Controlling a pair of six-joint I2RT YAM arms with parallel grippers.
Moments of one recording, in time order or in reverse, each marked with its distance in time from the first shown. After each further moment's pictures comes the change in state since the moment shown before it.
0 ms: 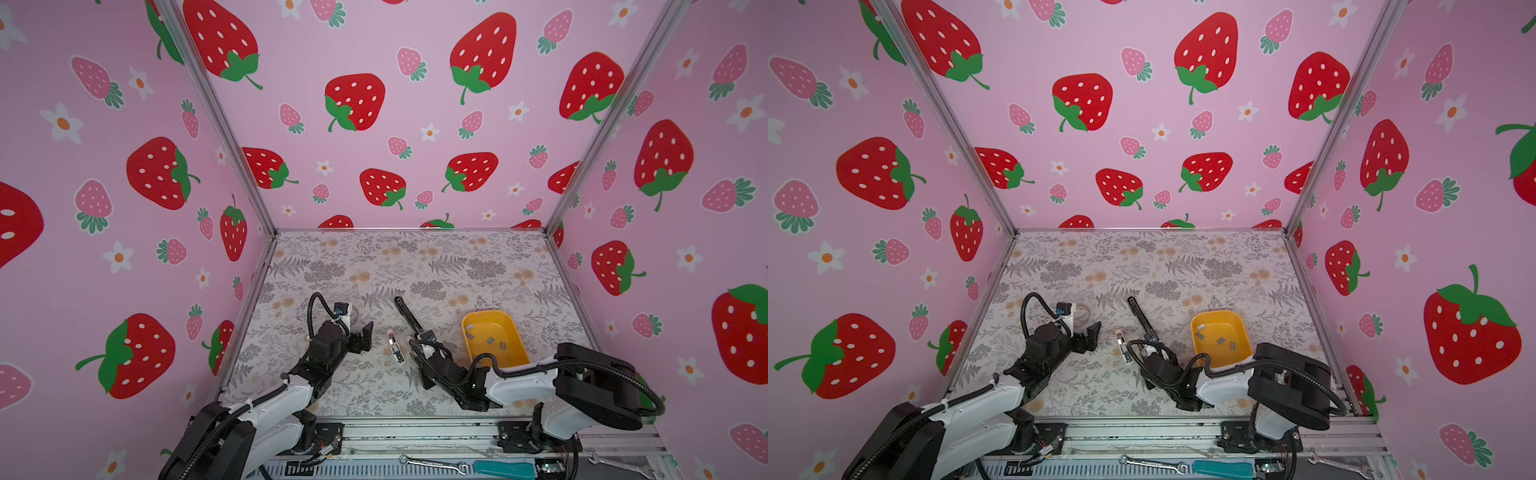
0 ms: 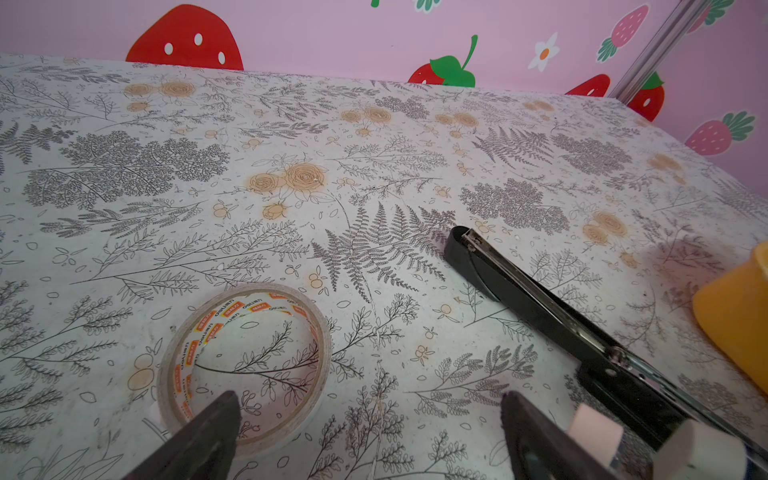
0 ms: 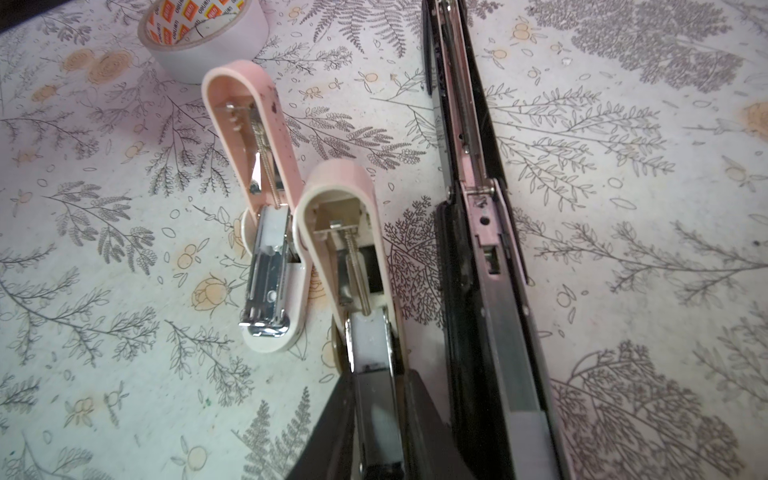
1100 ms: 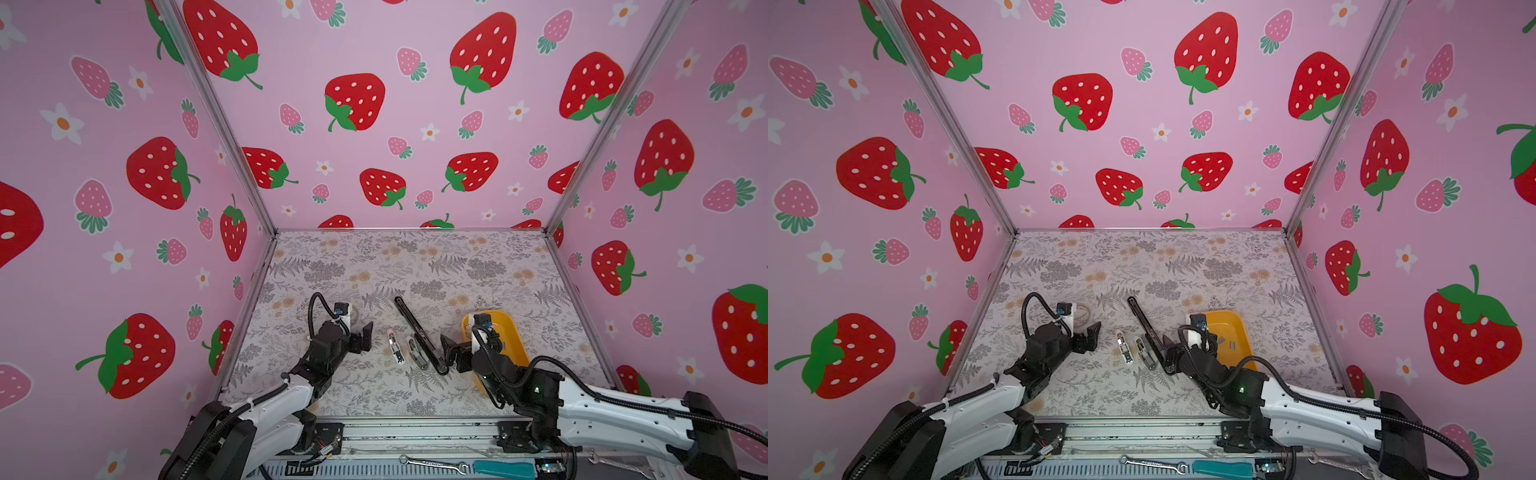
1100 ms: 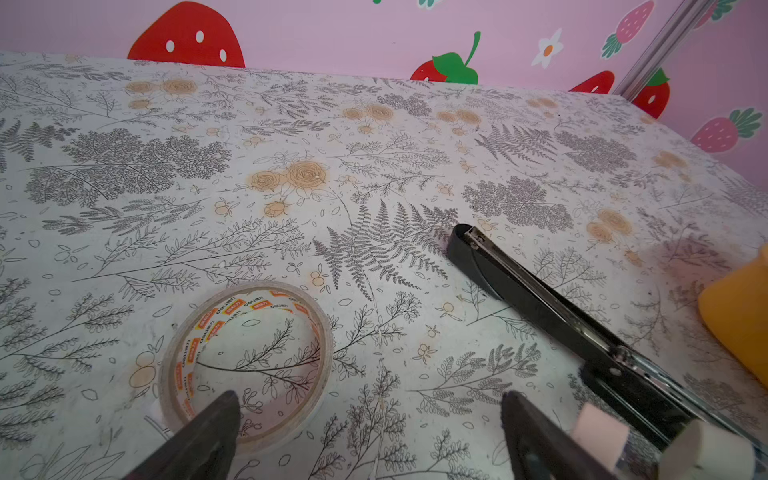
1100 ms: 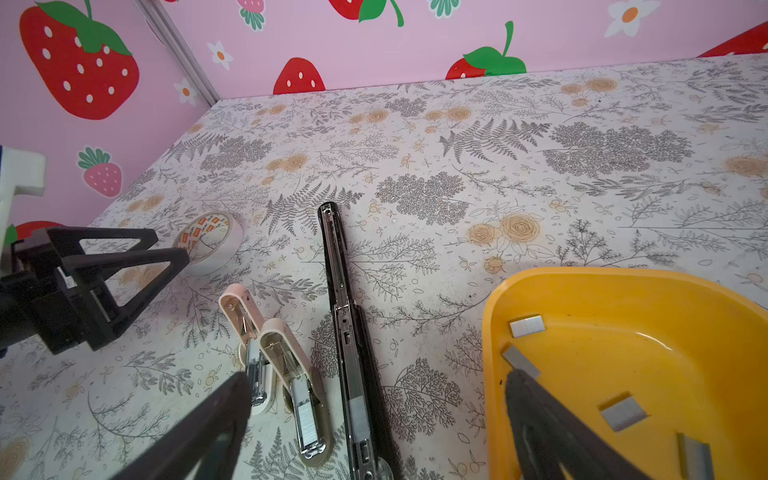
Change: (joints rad) left arm -0.002 0.006 0.000 0.000 -0.007 0.000; right arm -0.029 -0.711 -0.018 -0.470 0.259 0.089
